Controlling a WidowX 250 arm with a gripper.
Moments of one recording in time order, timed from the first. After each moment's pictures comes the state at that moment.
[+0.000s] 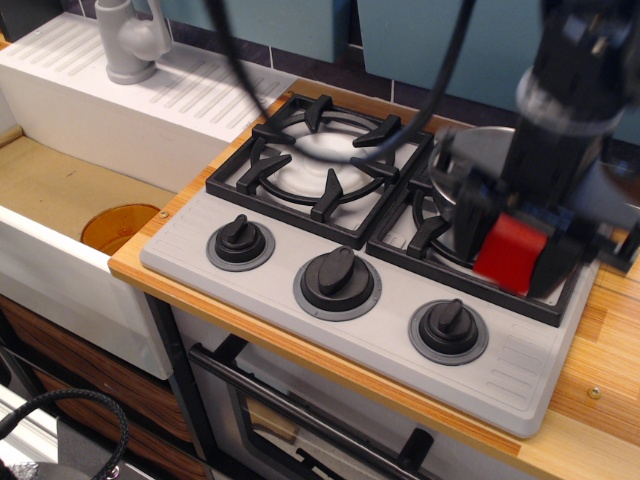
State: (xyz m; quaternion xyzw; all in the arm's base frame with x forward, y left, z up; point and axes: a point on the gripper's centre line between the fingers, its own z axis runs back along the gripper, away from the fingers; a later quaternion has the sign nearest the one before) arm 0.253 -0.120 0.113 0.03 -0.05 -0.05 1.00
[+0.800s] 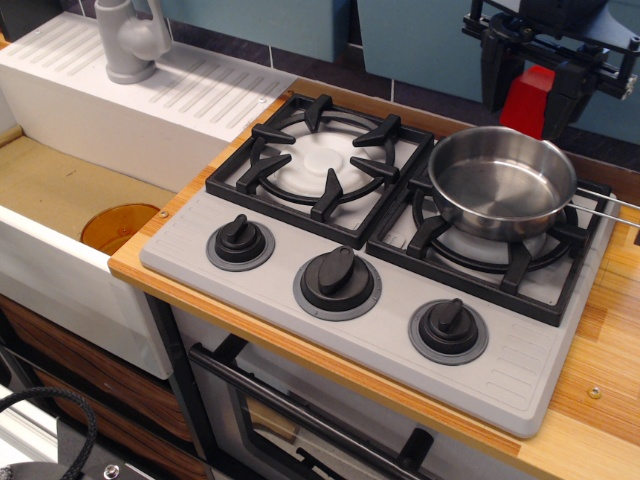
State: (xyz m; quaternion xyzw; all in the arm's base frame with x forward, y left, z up) arm 0.350 -0.093 0.125 0.00 -0.06 -0.12 0.99
